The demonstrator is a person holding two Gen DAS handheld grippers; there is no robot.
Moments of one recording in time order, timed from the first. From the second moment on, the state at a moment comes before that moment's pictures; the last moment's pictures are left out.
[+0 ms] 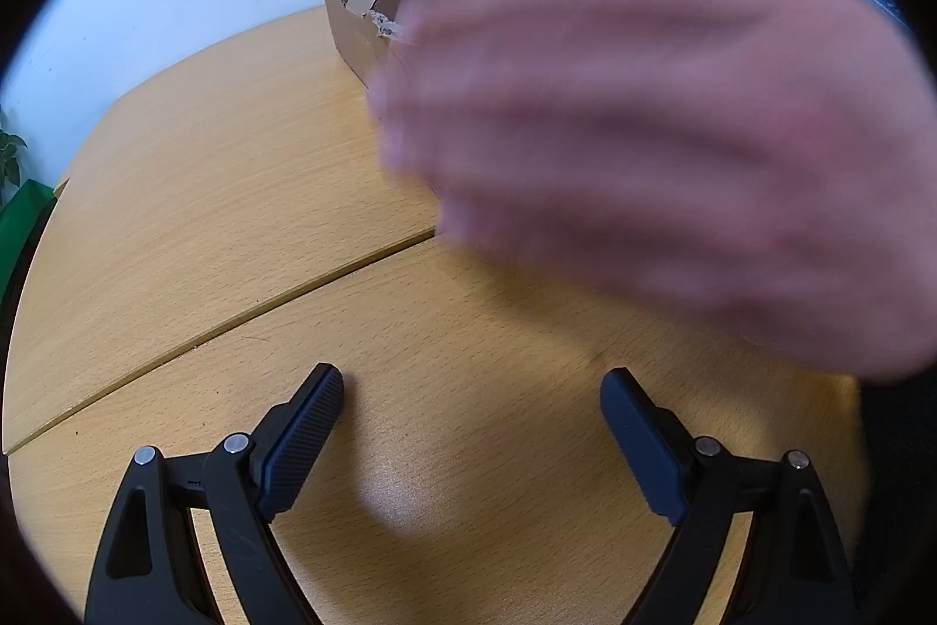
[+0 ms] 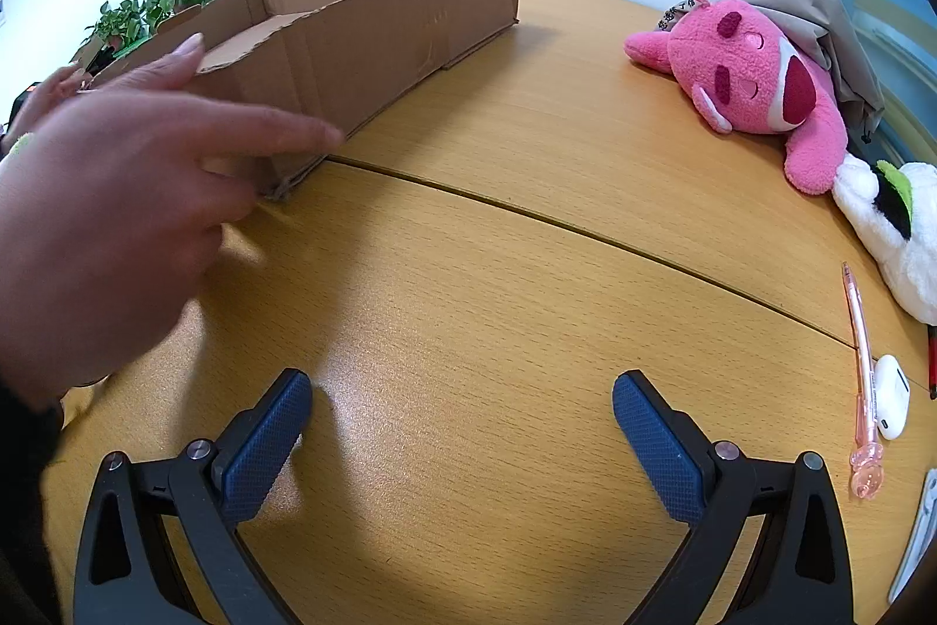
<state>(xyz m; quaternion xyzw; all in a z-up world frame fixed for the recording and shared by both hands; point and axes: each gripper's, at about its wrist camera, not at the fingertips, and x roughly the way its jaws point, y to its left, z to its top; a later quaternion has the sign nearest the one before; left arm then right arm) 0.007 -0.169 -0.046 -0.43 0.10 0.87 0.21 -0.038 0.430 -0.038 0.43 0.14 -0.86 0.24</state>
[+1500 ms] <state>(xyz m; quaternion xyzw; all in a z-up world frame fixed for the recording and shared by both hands) 0.011 -0.161 -0.046 -0.43 0.09 0.88 0.18 -0.040 0.431 -0.038 0.43 0.14 -0.86 0.24</state>
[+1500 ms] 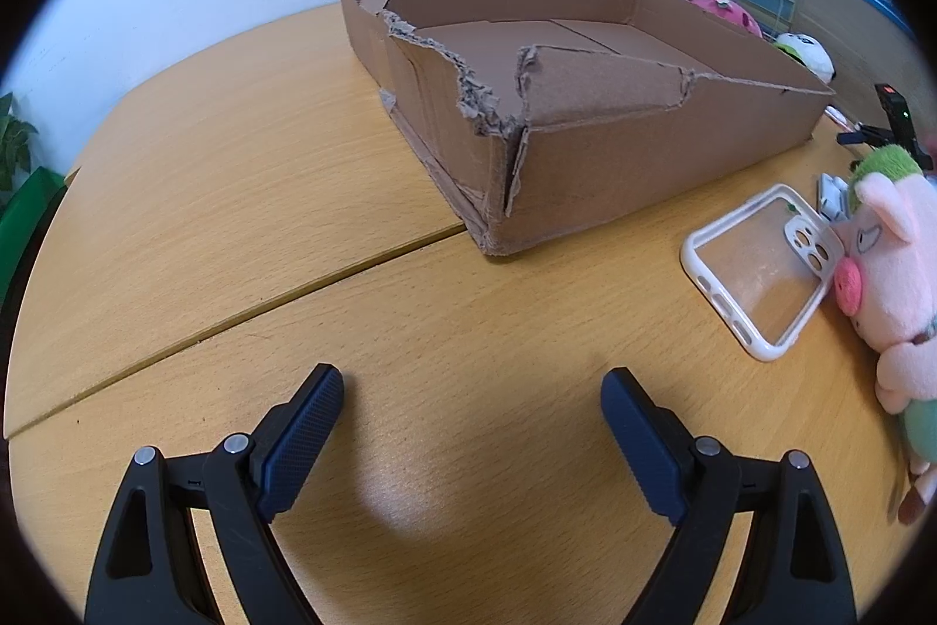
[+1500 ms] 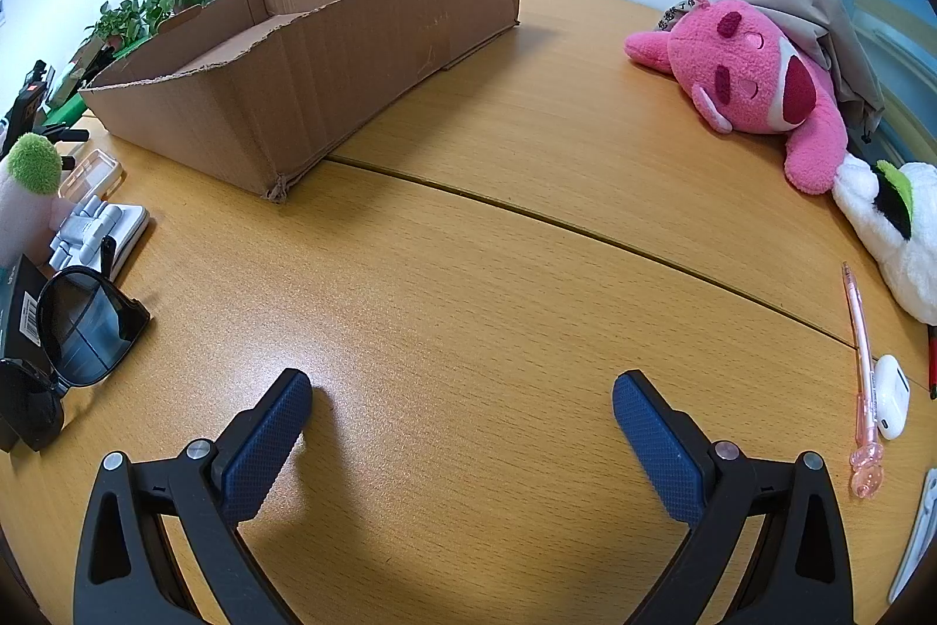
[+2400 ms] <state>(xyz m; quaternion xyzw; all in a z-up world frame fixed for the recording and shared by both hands) 0.116 -0.086 0.074 -0.31 0.01 0.95 0.09 0.034 0.426 0.036 0.40 0.03 -0.90 0.16</state>
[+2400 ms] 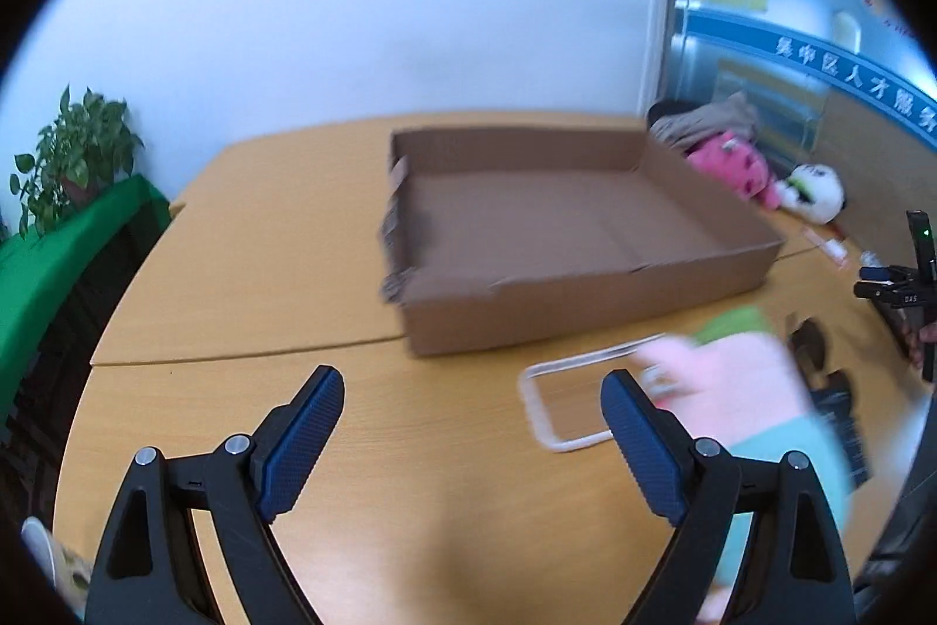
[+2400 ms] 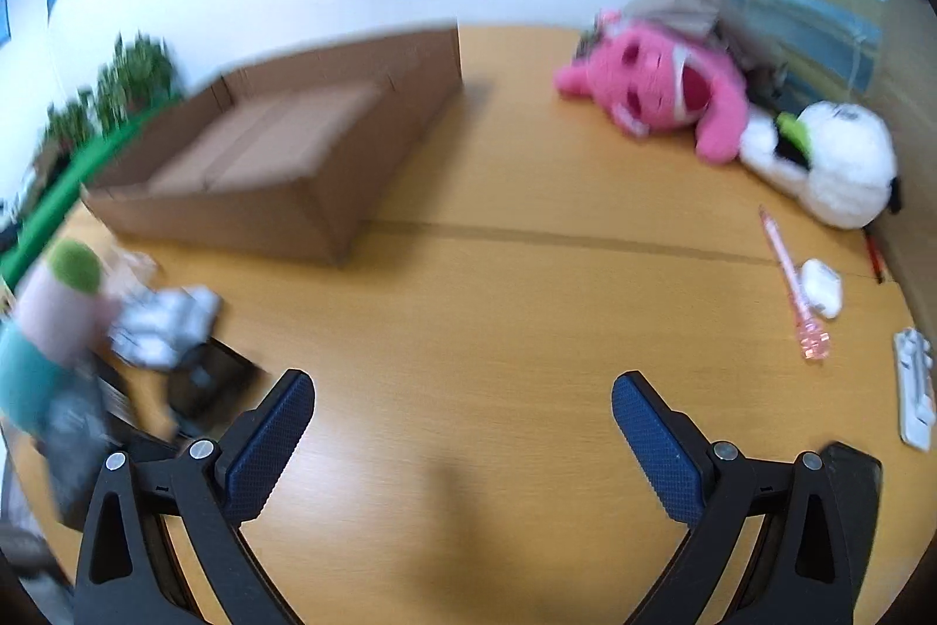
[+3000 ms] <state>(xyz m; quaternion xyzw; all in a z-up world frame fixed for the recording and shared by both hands) 0.166 0.001 0.071 -0.32 -0.01 0.94 0.10 0.116 0.308 0.083 0.36 0.01 -0.89 0.28</state>
